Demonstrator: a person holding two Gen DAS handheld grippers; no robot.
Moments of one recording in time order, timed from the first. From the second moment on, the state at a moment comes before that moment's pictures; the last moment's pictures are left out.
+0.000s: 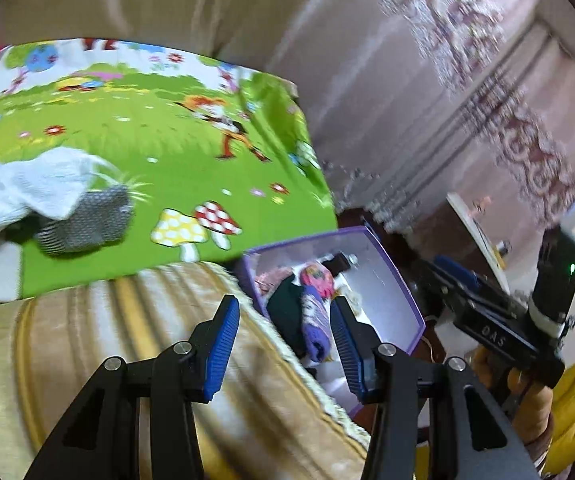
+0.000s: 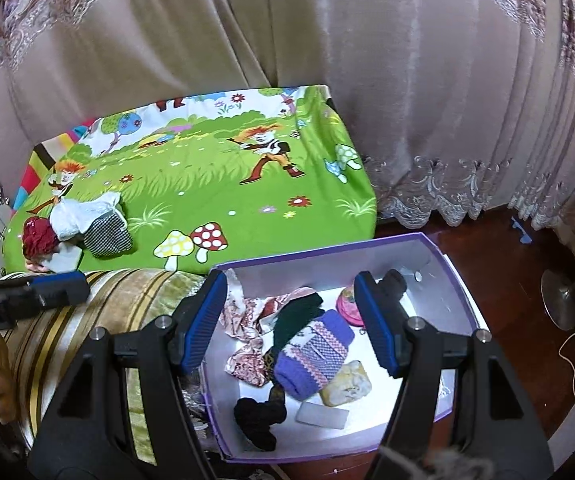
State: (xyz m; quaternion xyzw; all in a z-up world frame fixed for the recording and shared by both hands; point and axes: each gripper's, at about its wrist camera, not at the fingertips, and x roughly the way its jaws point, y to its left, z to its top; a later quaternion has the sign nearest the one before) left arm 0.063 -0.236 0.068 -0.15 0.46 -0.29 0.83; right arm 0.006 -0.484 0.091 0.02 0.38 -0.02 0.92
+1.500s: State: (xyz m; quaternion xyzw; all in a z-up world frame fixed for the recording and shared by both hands) left arm 0.125 0.050 0.007 -0.46 0.45 0.01 0.77; right arm 0.086 -0.309 0.076 -0.07 0.40 0.19 0.89
